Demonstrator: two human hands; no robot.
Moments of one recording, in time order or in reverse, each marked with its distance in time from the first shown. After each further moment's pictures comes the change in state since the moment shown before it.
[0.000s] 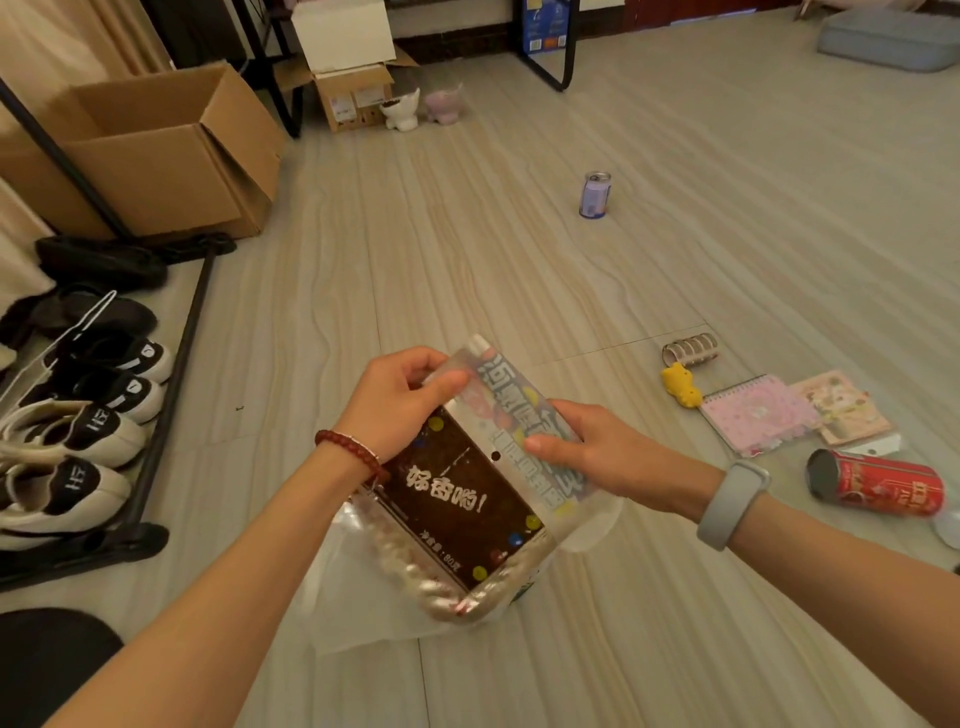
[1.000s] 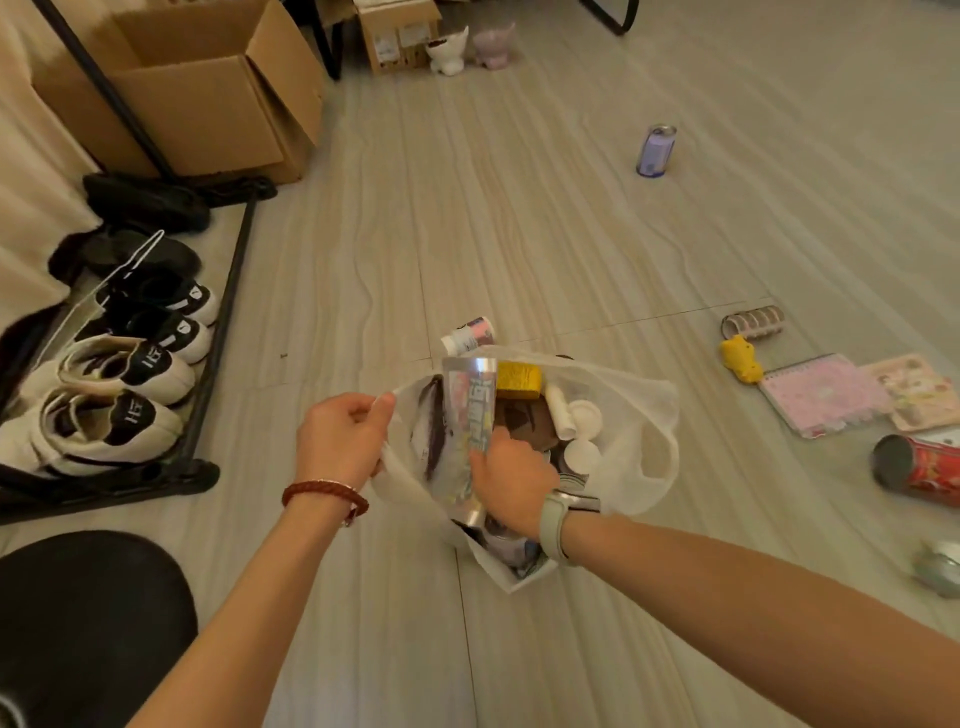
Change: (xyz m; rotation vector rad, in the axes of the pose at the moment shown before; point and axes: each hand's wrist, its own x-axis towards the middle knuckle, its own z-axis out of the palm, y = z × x) left_hand -0.047 -0.091 -0.043 0.165 0.437 -0.349; right_hand 0.072 0.028 0.138 -0.616 0.232 0.219
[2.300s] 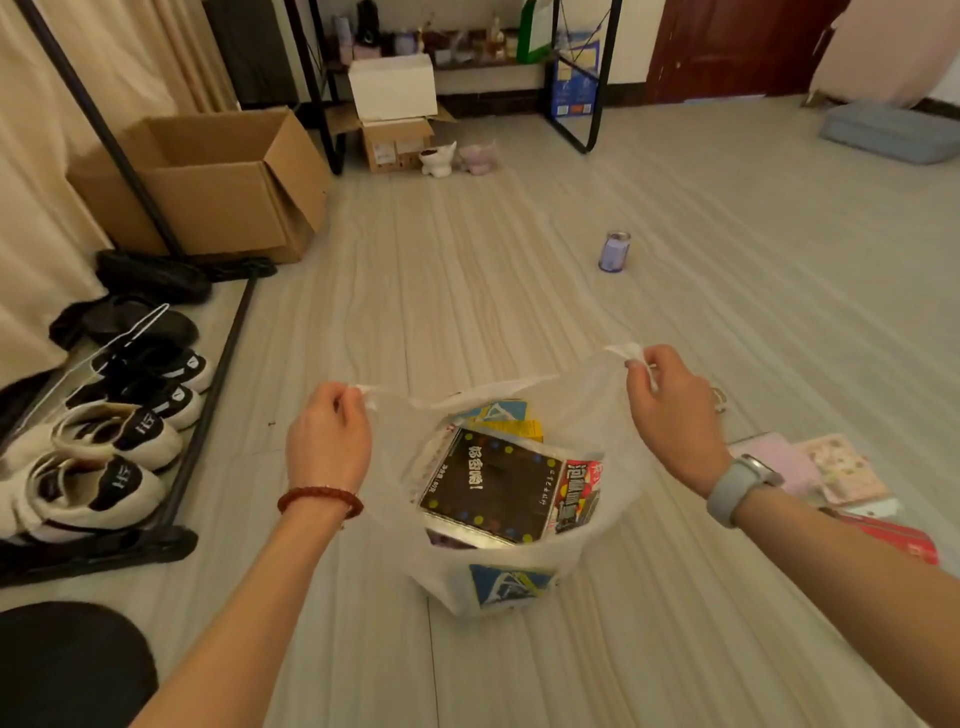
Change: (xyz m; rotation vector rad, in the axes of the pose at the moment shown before) left_hand 0.008 0.059 -0.019 0.039 0.226 0.190; right_hand -0.011 0.066 -0.175 0.168 0.753 -0.100
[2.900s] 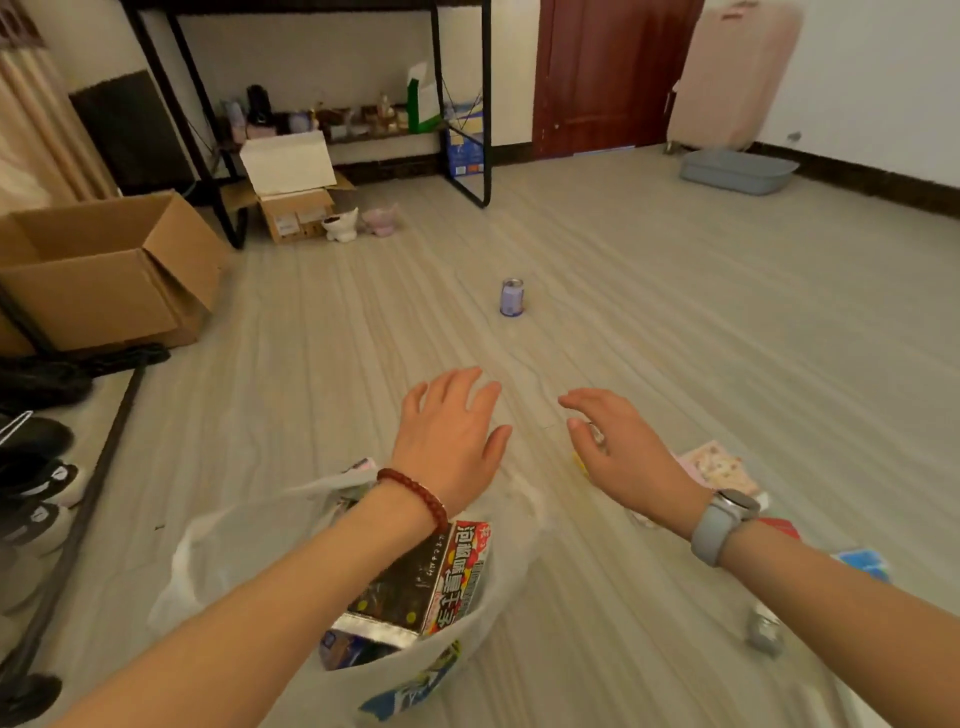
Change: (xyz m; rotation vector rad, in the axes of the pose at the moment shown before) left_hand -0.050 0.159 0.093 0.429 -0.338 0.909; right_hand 0.006 0.062 -0.077 -0.083 -0.217 -0.160
